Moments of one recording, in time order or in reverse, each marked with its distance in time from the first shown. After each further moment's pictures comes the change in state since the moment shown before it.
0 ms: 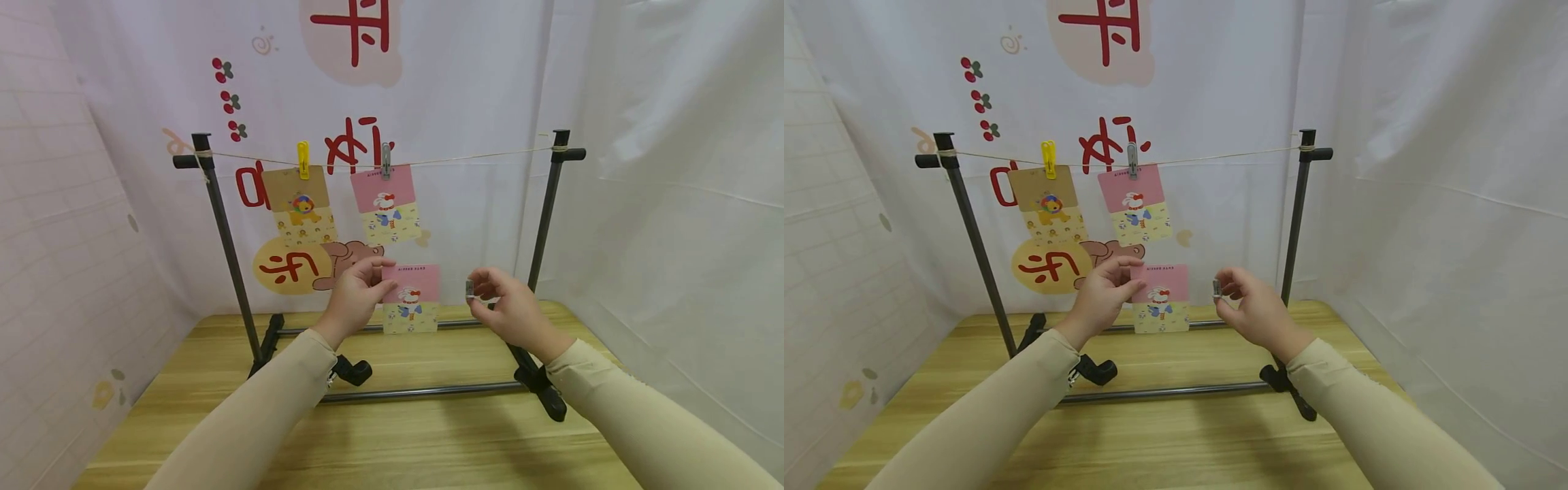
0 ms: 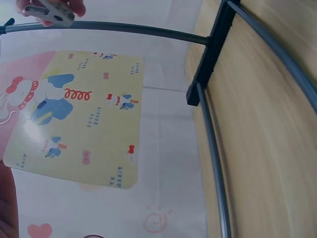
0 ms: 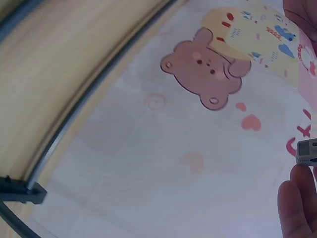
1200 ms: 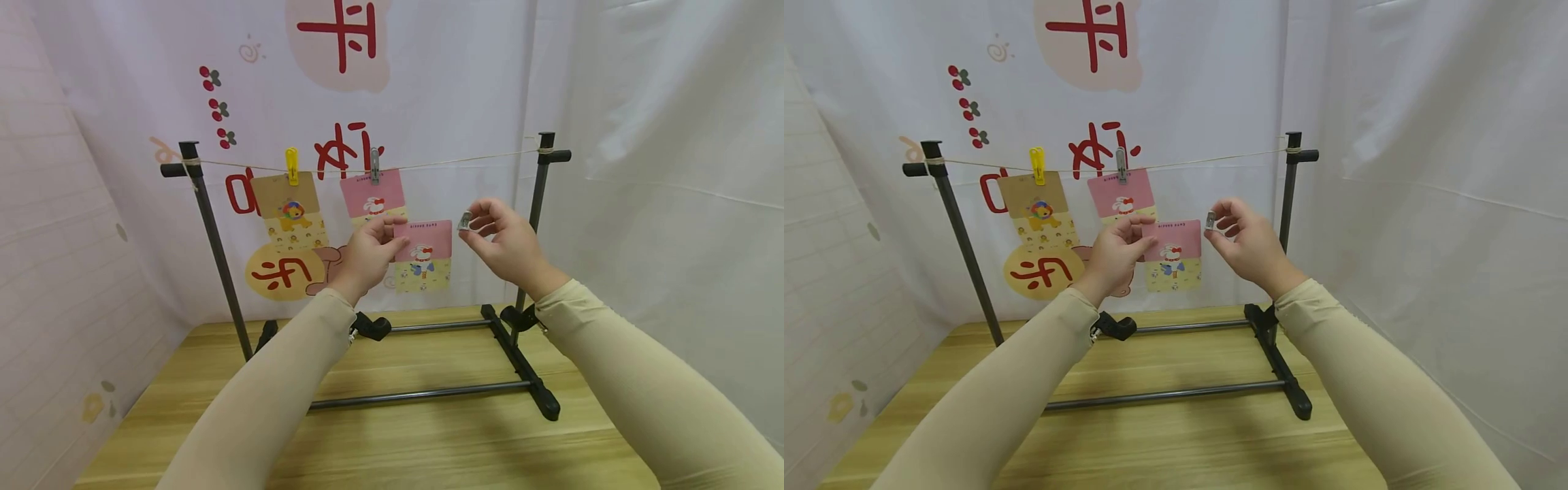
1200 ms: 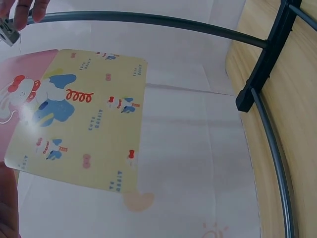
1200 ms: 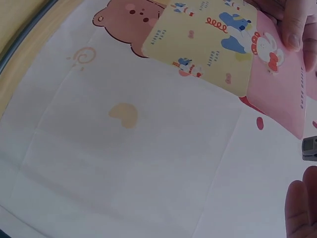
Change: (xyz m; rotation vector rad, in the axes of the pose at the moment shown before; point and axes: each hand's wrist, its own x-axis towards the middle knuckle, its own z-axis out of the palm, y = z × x) left_hand 0.068 0.041 0.017 -0.046 0.025 0.028; right_hand 0.078 -0.017 -0.049 0.033 0.177 -0.022
